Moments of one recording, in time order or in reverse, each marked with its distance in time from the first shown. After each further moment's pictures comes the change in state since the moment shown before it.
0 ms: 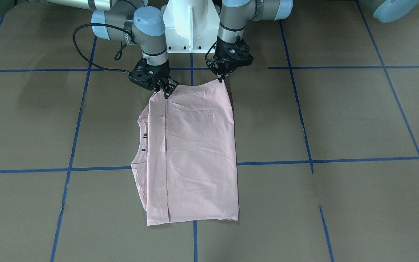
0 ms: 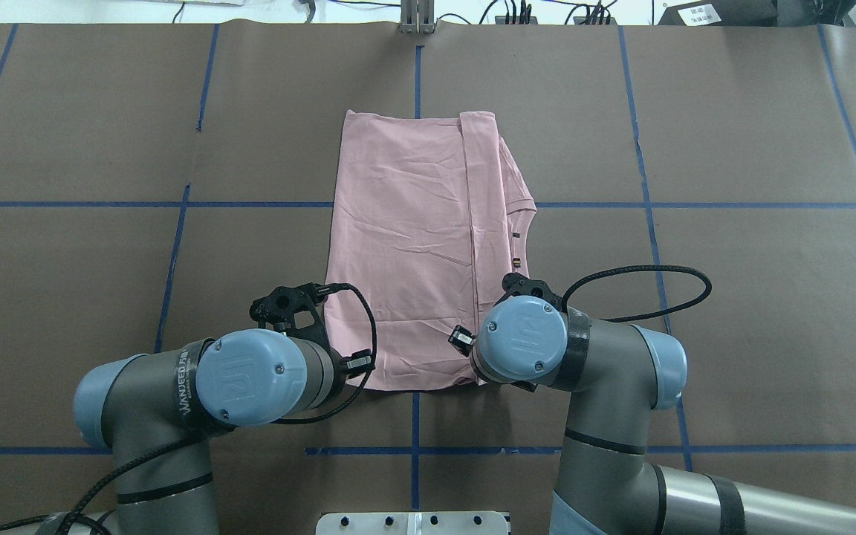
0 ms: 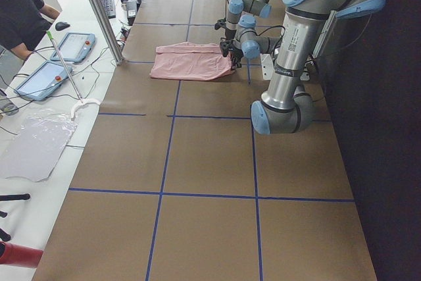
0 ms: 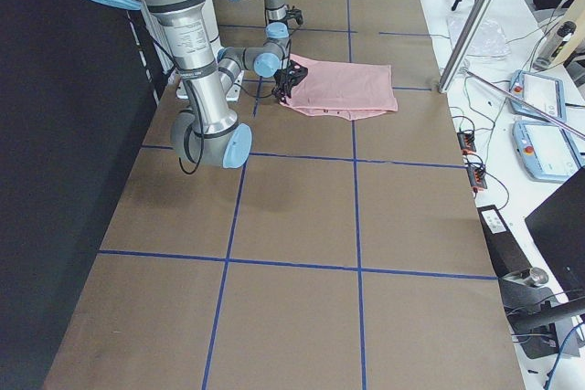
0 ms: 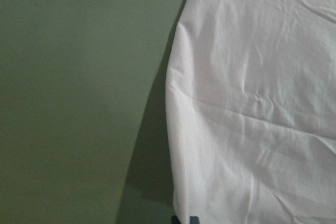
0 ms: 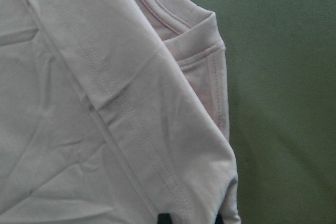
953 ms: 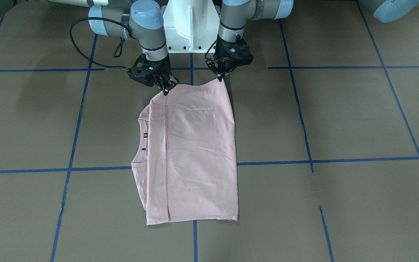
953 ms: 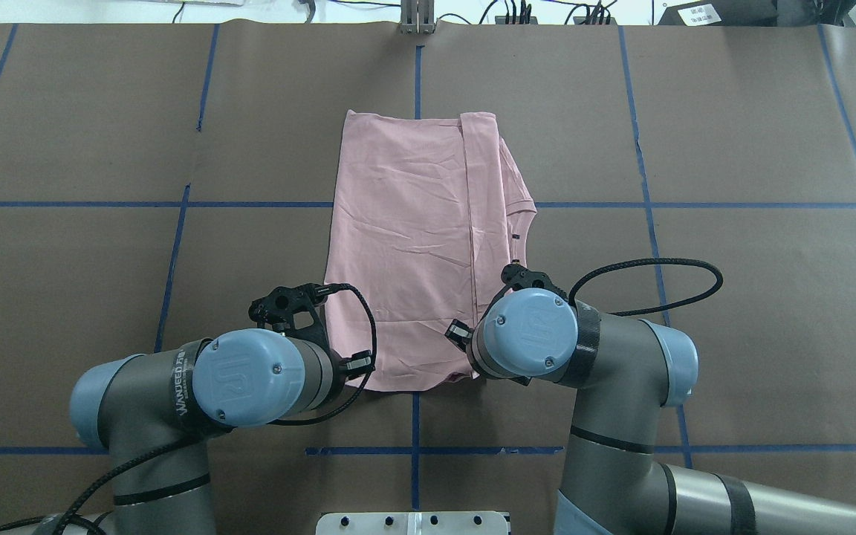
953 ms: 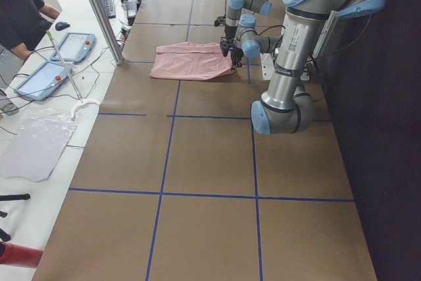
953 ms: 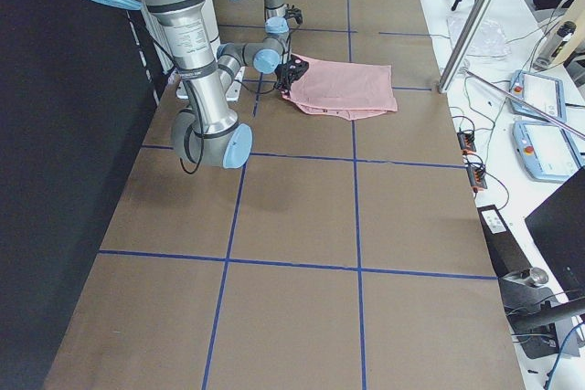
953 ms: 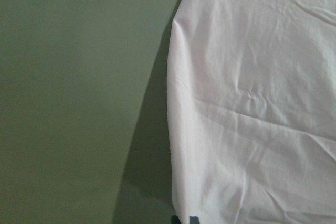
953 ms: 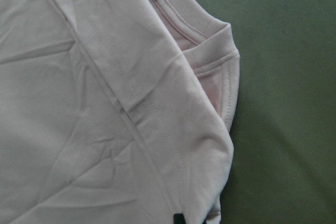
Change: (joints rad) left arm 0.000 0.002 -0.012 0.004 -0.008 0.001; right arm 0.009 -0.001 0.049 0.009 0.001 0.002
